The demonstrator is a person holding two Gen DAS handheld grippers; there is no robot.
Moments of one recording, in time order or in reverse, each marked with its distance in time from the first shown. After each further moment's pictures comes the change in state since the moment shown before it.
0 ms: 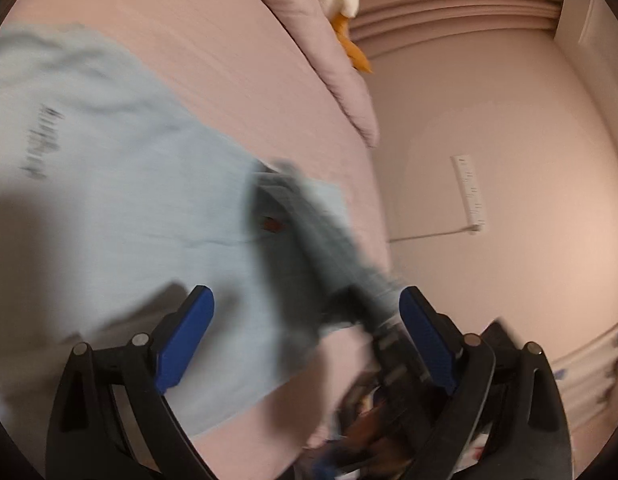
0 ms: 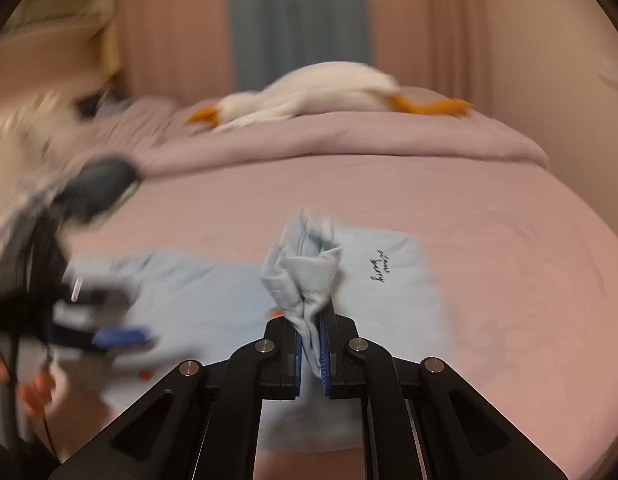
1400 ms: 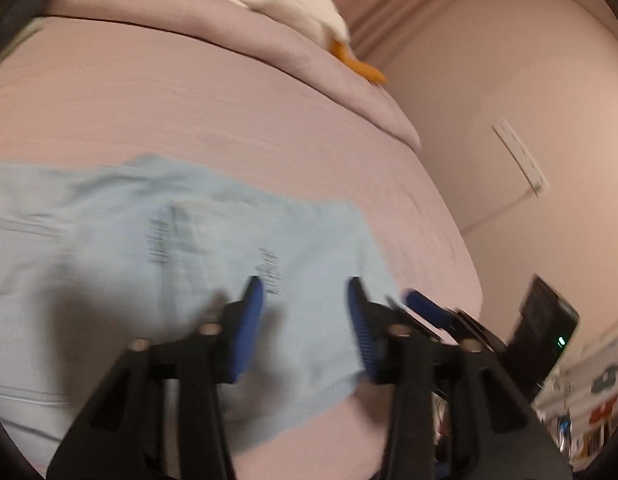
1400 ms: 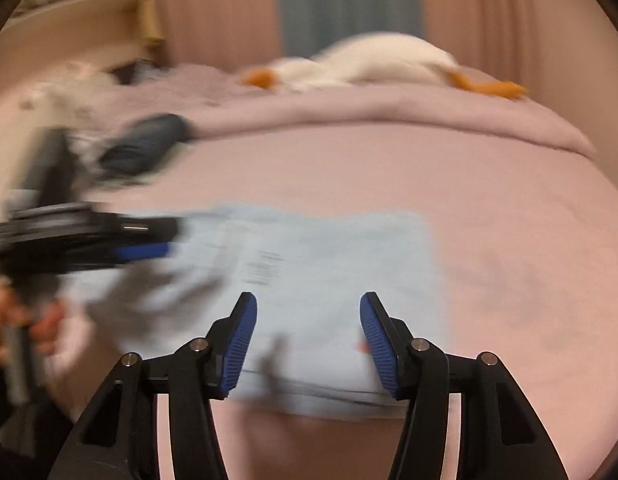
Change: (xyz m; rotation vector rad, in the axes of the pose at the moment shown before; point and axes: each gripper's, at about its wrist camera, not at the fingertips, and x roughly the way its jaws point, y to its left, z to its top) left arm -0.043 -0.021 0.004 0.340 -0.100 0.350; right arm 0.037 0.024 0.008 0.004 0.125 0.061
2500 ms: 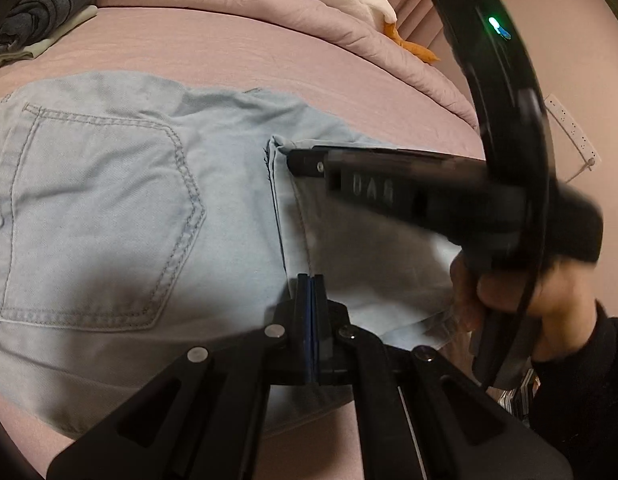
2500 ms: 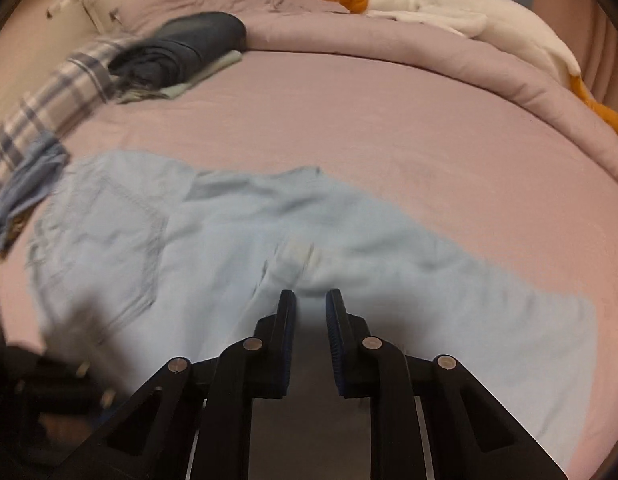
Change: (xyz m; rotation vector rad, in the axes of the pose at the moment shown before) left arm -0.035 0.062 -0.056 0.008 0.009 0.214; right arm 0.141 0.119 0.052 -0.258 0.246 0.131
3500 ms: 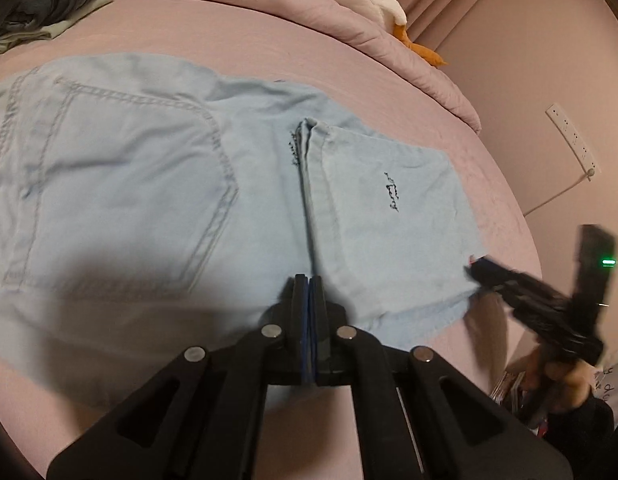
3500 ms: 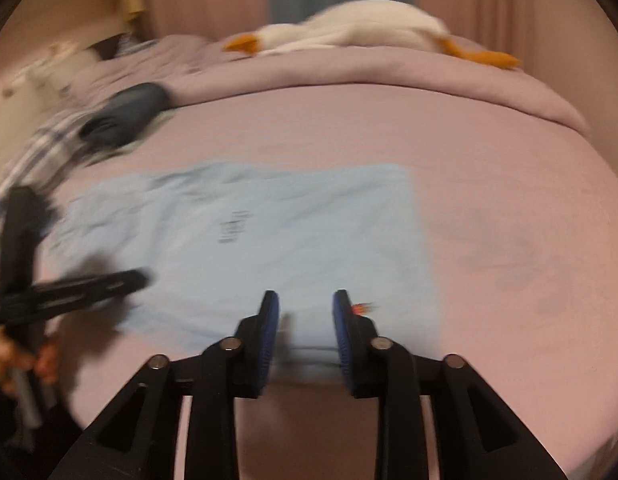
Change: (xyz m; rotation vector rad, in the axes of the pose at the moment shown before) left arm -0.015 0.005 -0.006 -0.068 0.008 0.011; right arm -0.114 -0.077 -0.123 0.283 -0.116 -0.147
